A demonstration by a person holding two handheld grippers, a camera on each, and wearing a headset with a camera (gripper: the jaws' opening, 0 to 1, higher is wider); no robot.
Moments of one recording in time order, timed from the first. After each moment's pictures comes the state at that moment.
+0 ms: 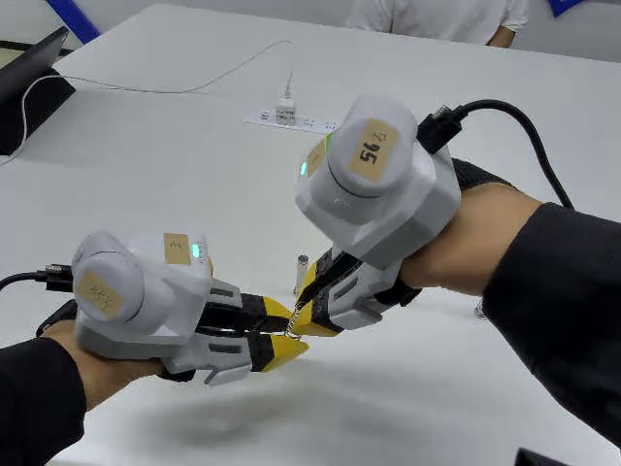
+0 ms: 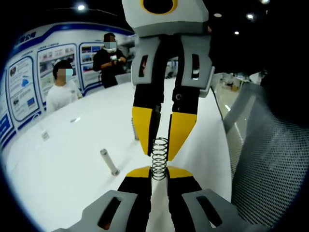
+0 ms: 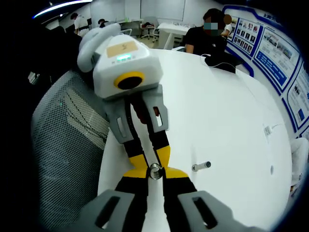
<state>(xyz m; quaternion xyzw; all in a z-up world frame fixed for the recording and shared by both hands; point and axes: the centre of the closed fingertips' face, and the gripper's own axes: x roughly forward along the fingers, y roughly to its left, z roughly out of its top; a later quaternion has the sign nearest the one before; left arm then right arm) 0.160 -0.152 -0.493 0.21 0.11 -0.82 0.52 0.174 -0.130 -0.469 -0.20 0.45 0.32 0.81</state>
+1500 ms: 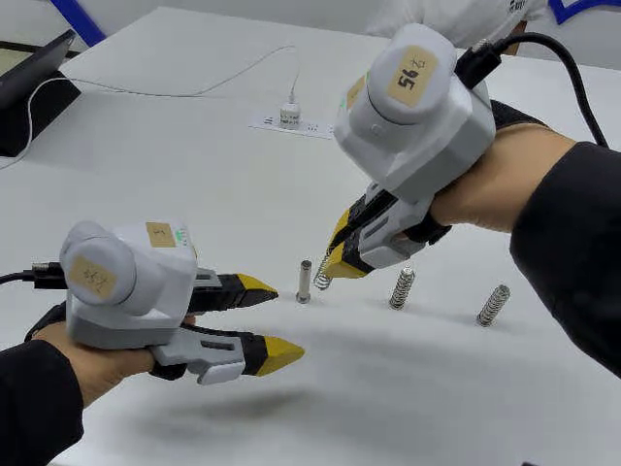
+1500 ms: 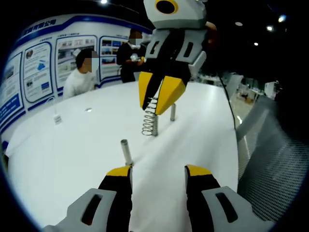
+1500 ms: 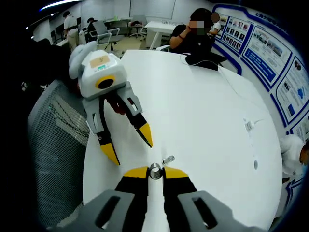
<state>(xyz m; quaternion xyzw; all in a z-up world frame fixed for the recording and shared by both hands) 0.187 -0.152 -0.492 0.17 0.15 -0.78 0.58 0.197 -0.180 -0.438 -0.22 0.45 0.27 0.82</state>
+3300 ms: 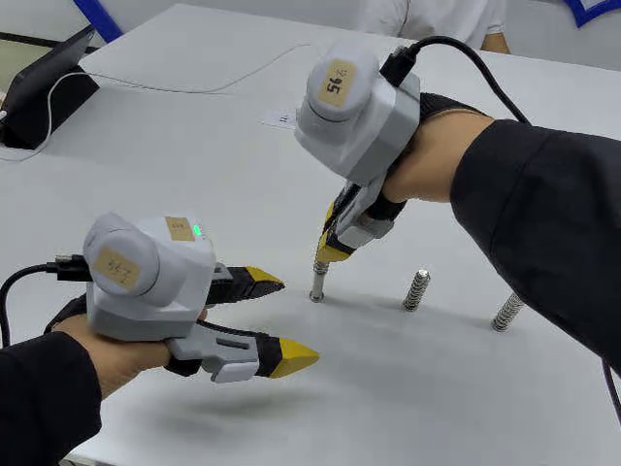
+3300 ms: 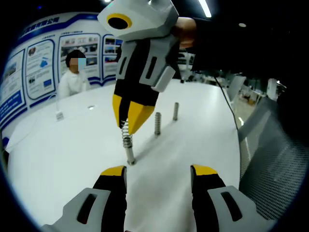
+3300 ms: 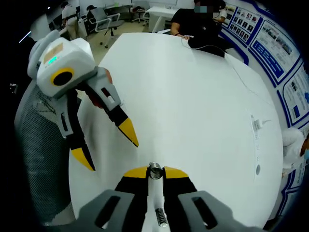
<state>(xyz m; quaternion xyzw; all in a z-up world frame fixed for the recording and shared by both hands) 0.192 -0.152 -0.496 0.17 0.16 -0.78 0.59 0.234 -0.188 -0.476 -0.24 0.51 0.27 0.78</state>
